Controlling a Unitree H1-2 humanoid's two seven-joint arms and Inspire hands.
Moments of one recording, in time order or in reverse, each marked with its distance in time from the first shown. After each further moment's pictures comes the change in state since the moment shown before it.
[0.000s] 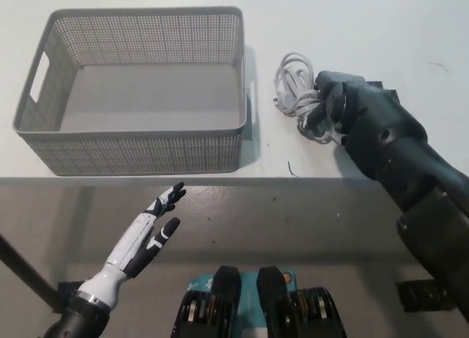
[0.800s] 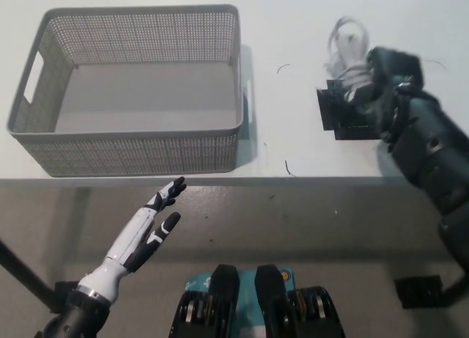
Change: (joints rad) left_arm -0.022 0.002 0.001 0.000 0.000 0.001 0.000; right_arm 0.031 -0.137 -0.052 -0.001 0.012 -0.131 -0.365
